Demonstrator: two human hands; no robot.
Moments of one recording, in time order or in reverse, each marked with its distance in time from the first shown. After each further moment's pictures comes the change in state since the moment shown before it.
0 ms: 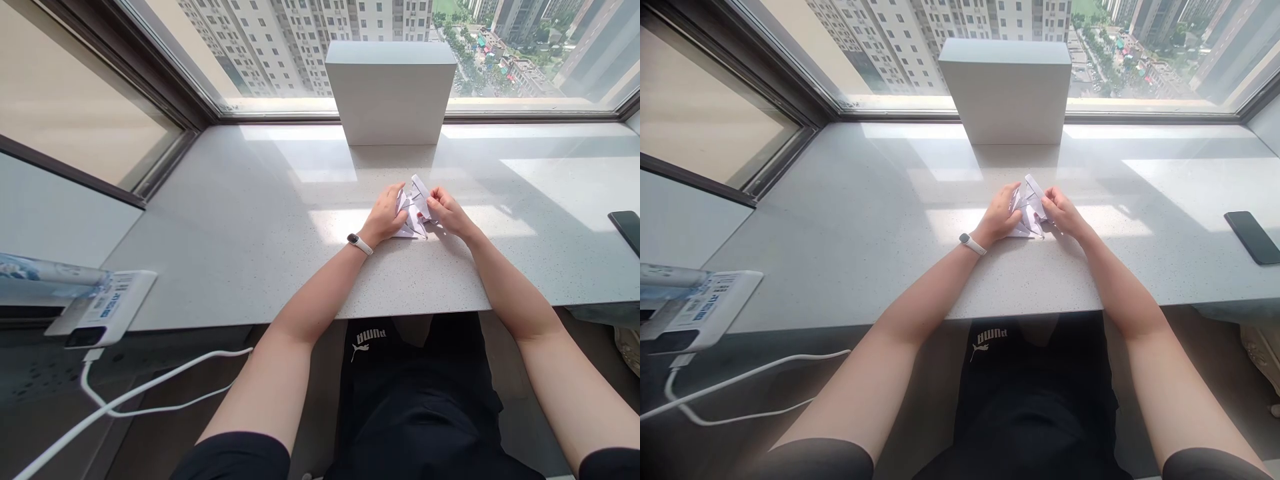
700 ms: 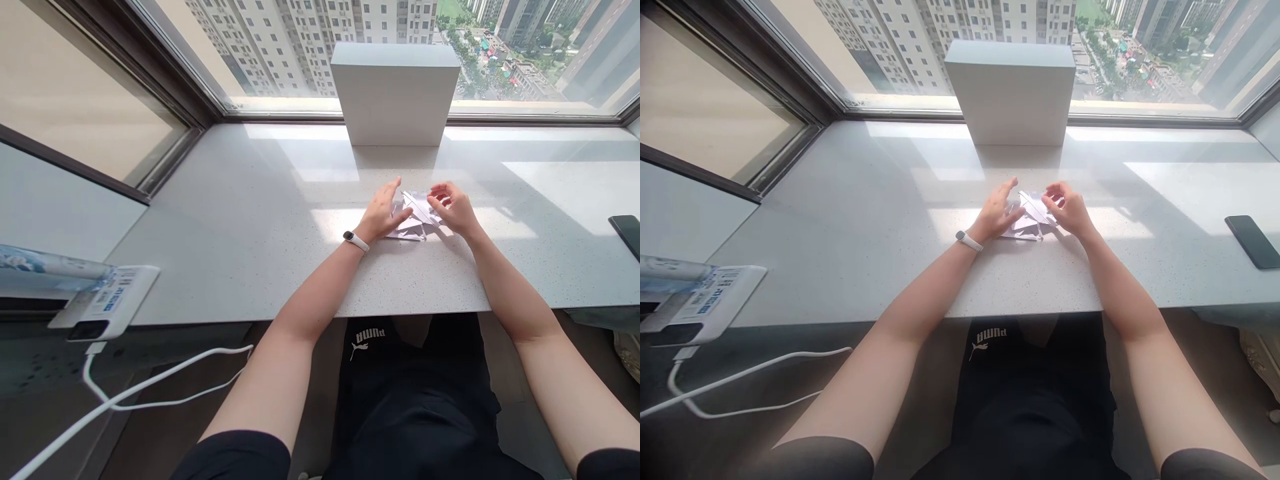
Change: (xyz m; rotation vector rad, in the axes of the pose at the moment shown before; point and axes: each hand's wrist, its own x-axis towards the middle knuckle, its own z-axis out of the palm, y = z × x) left_hand -0.003 0.008 -0.024 -0.009 -0.051 -0.036; right_hand -0.003 -0.012 -0.007 -0.355 0.241 -0.226
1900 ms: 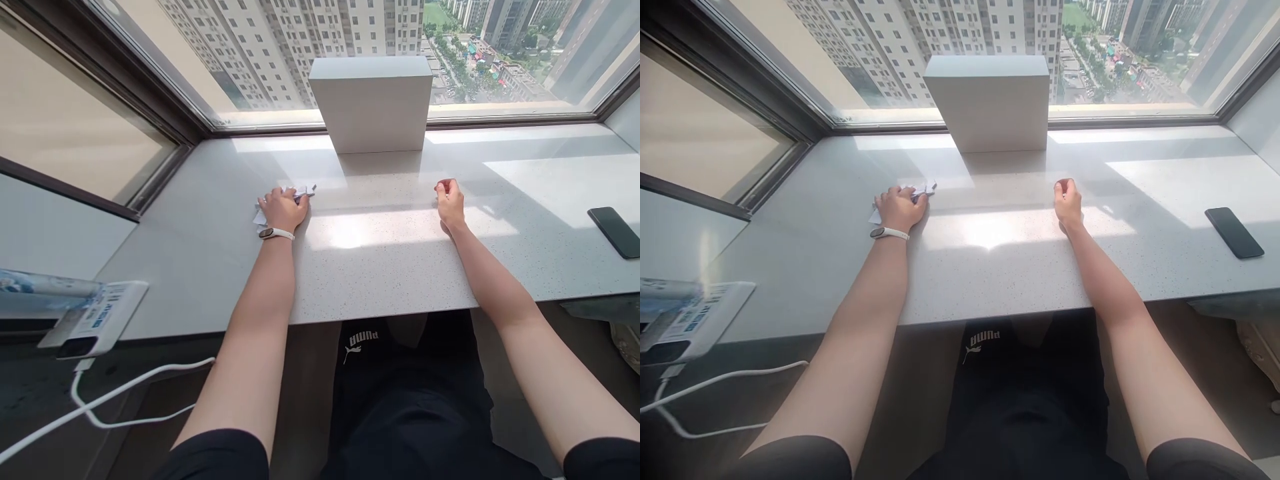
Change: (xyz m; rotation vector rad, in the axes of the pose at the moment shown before) left_hand -0.043 -0.085 -0.140 0.417 0.291 -0.723; right_hand 0.031 0.072 -0.003 0.015 0.390 0.171
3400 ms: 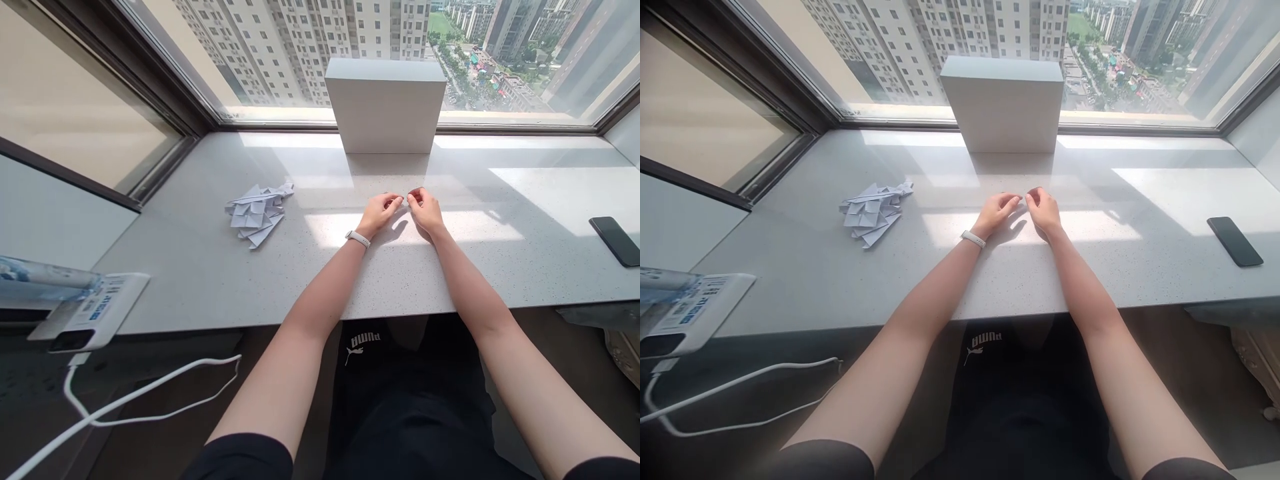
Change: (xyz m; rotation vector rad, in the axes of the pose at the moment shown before) left_hand -0.059 0.145 0.100 -0.649 -0.373 0.541; right_hand -0.029 -0.042 0.064 -0.123 -0.263 -0.049
